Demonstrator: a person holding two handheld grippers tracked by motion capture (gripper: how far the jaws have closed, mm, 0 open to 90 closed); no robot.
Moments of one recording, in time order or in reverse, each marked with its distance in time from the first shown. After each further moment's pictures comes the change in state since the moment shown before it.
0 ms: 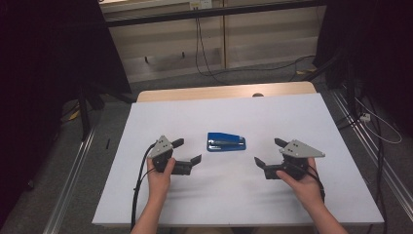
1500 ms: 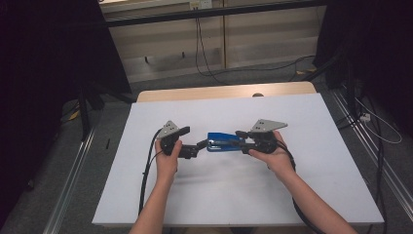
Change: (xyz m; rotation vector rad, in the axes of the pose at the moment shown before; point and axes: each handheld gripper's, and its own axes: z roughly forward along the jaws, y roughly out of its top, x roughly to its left) left arm 0.024 0.020 0.035 0.016 0.007 -0.070; right arm 0.000 0.033 0.089 0.084 0.232 -0.012
